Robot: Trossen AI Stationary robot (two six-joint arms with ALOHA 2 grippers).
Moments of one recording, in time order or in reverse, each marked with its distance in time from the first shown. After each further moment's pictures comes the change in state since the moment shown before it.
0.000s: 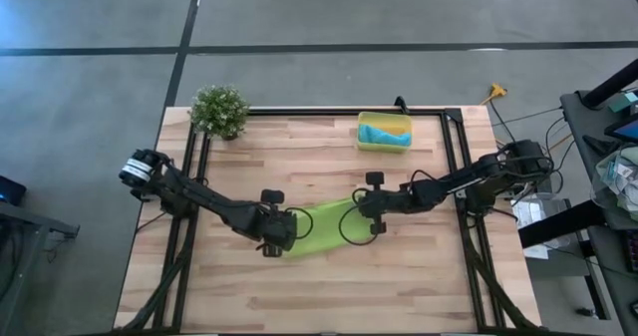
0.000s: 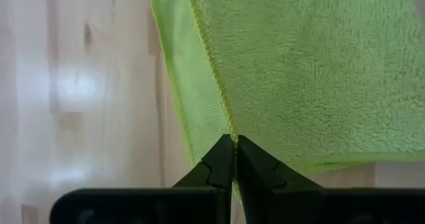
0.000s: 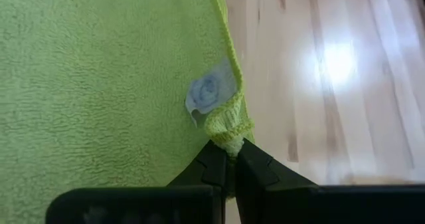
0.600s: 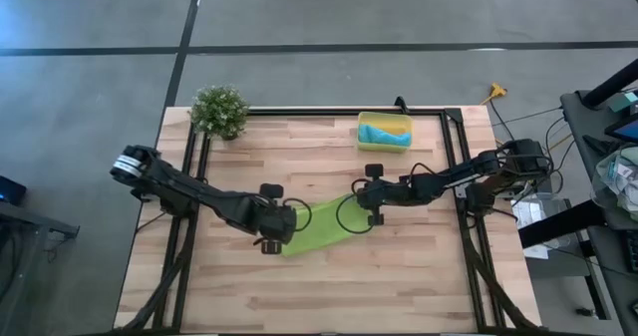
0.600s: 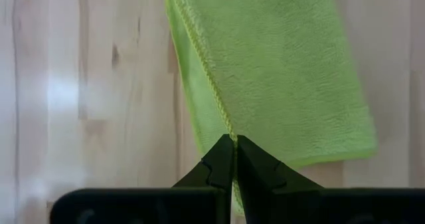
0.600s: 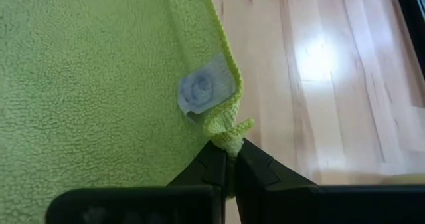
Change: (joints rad) left arm 0.014 -0.084 0.083 -0.107 0.034 0.015; right arm -0.083 0.000 0.000 0.021 -0.008 -0.060
